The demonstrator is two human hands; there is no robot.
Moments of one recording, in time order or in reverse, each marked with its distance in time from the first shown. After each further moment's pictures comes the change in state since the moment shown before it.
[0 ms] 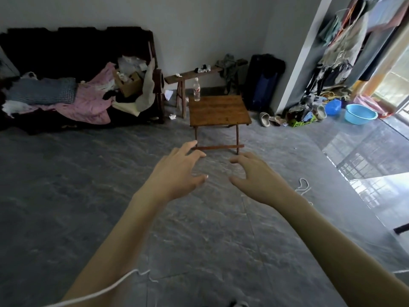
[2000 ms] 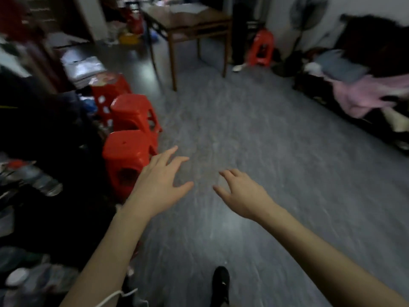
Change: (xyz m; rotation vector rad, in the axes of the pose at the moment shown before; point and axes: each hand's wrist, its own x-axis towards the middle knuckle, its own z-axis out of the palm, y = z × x) left_hand -1.059 -0.161 0.060 -0.107 0.466 -1.180; right_hand -0.599 -0.647 0.386 -0.211 -0.487 -1.043
